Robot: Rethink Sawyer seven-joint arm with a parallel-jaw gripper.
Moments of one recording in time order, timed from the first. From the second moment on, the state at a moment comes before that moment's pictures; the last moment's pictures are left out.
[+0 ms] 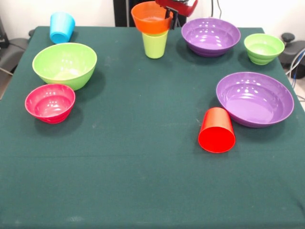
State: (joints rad) arm -0.09 -0.61 -0.16 2.01 0.01 0.40 2.01
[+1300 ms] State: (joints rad) arm -0.09 -0.60 -0.16 1.97 0.00 0.44 2.01
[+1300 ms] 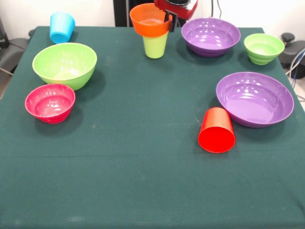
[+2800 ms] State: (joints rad) arm -0.04 -0.59 -0.17 1.98 0.00 0.44 2.01
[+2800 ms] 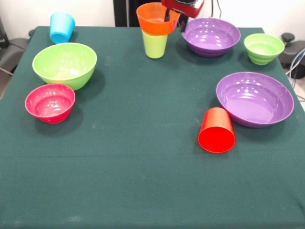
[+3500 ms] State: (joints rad) arm -0.03 -0.57 -0.18 1.98 0.00 0.44 2.01
